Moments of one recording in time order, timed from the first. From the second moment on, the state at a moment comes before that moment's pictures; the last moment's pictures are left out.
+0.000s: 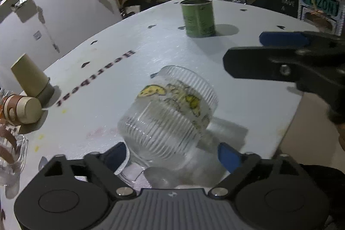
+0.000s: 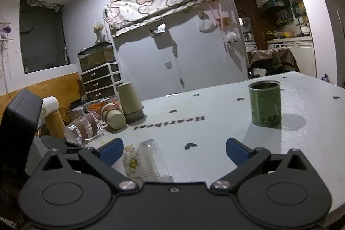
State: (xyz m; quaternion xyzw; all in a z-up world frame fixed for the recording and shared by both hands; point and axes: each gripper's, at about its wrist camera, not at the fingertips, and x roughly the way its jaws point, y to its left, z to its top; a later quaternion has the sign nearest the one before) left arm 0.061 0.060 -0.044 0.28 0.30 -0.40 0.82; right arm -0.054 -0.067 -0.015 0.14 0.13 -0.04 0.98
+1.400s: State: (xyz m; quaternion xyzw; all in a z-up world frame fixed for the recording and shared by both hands) left arm 0.074 0.103 -0.038 0.11 0.38 -0.46 0.79; right arm 0.112 -0.094 -0.005 0.32 0.44 0.09 0.83
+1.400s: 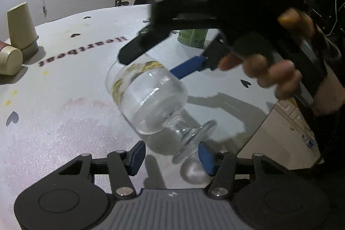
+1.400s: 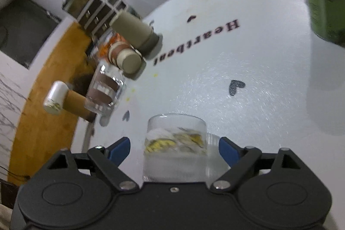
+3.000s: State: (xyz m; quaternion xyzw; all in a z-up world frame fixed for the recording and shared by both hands) left arm 0.075 0.113 -0.052 0.09 0.29 -0.40 0.87; right arm 0.179 -0.135 0.063 0.05 0.34 -0.11 0.93
